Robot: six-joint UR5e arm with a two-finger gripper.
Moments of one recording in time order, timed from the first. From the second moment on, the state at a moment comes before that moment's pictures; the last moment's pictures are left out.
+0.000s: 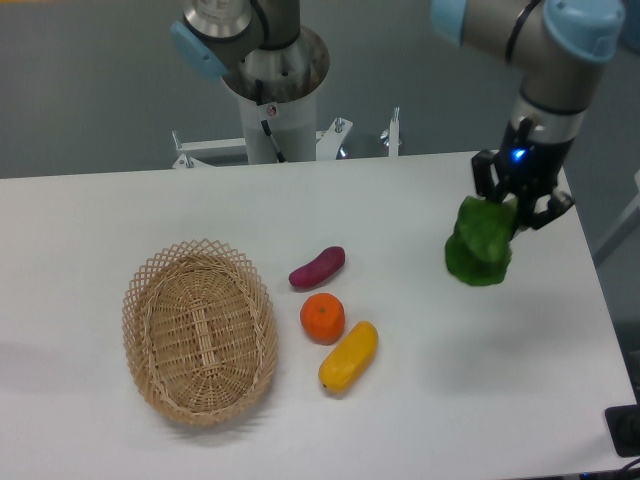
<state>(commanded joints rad) 2.89 -1.81 -1.51 -1.27 1.35 1.73</state>
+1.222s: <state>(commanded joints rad) 2.89 -1.81 -1.50 -1.26 1.35 1.73</state>
